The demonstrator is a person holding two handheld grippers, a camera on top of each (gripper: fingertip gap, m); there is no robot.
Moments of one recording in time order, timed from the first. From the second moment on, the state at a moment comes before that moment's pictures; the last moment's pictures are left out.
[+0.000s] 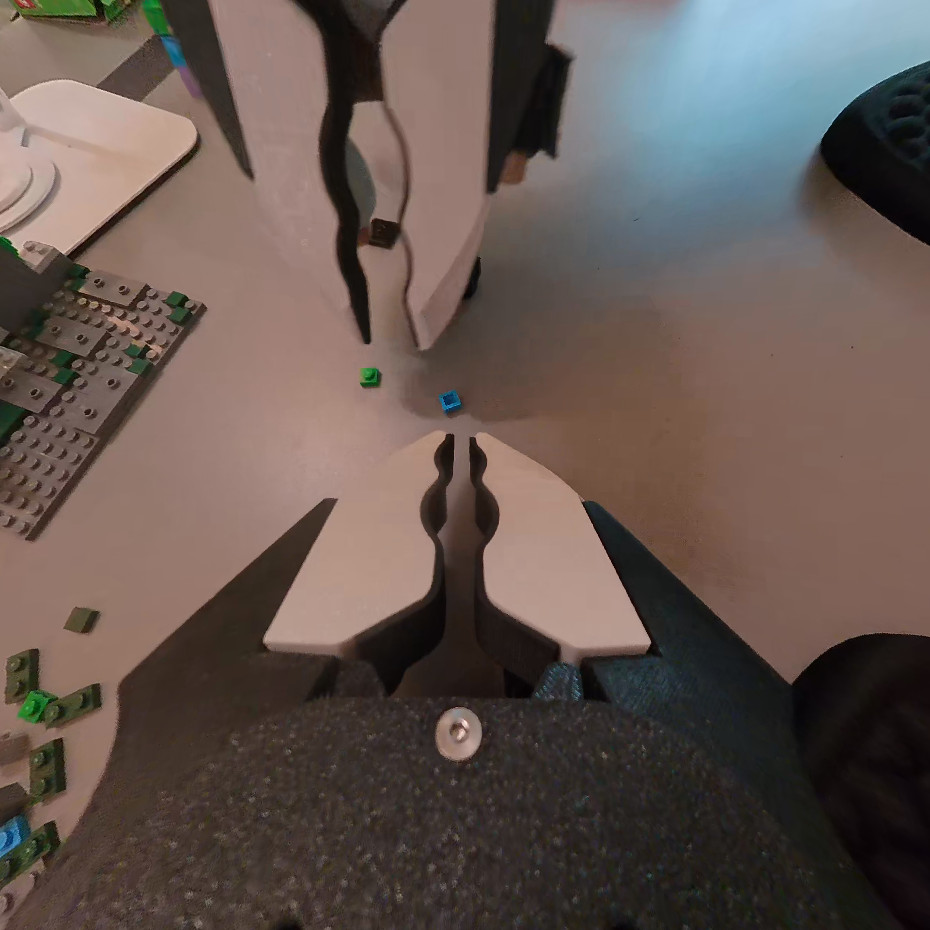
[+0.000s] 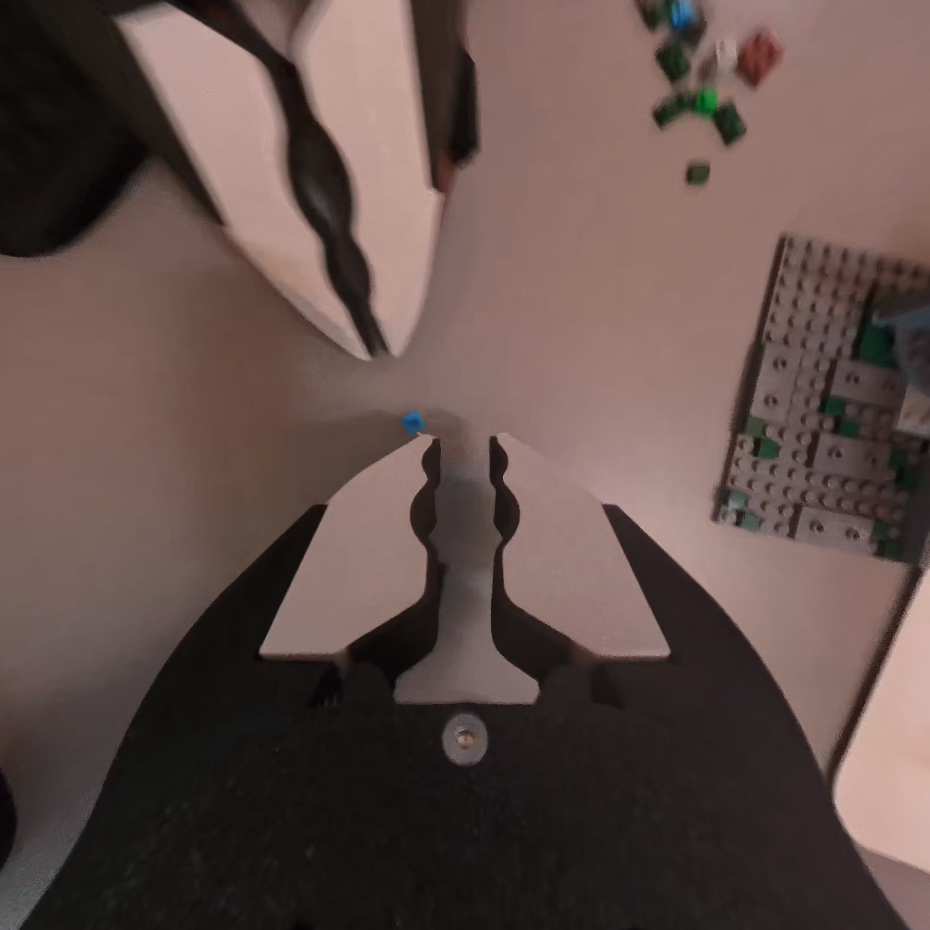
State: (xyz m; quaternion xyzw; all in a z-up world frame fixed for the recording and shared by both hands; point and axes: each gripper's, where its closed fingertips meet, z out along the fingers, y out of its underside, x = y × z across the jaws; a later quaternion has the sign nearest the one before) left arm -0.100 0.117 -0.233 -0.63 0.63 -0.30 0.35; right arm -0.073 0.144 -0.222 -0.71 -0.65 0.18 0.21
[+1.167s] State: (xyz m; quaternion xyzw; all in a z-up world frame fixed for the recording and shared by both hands) left arm -0.072 0.090 -0.171 -0.48 0.66 -0.24 0.52; right arm -0.080 0.087 -0.175 -0.71 -0.41 0.52 0.23
